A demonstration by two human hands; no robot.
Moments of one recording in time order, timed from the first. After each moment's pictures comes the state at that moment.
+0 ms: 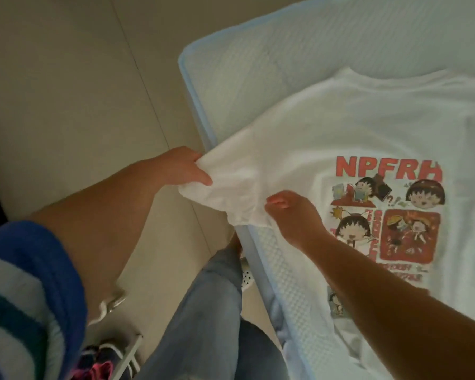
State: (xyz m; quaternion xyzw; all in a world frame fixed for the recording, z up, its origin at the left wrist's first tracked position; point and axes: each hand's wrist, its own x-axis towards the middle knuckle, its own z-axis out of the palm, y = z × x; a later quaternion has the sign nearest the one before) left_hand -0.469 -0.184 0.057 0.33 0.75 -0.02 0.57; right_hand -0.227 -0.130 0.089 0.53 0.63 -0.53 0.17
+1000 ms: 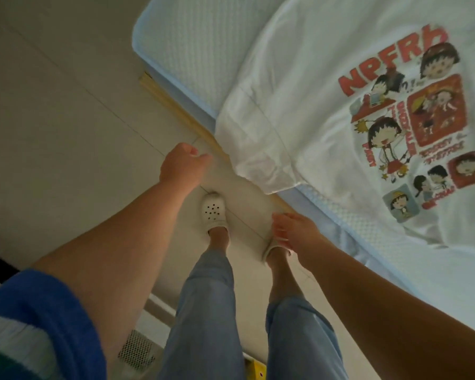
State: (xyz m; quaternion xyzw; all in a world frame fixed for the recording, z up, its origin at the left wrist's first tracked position) left_hand -0.493 -0.229 0.027 0.32 0.82 0.05 0.47; right_hand -0.270 -0.300 0.053 0.76 0.10 -0.64 -0.02
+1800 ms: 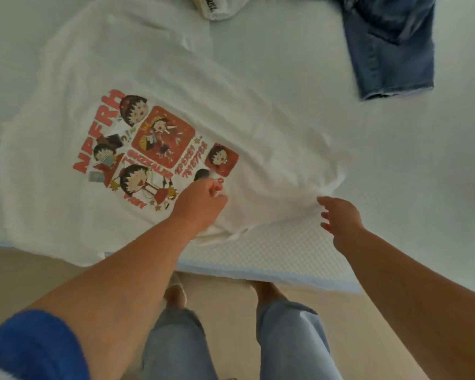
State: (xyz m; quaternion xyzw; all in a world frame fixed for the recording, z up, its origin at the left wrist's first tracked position) left_hand -0.012 -0.220 0.106 0.67 0.59 -0.12 0.44; right_hand 0.212 -0.357 0.095 0.83 -0.12 -0.47 -0.28
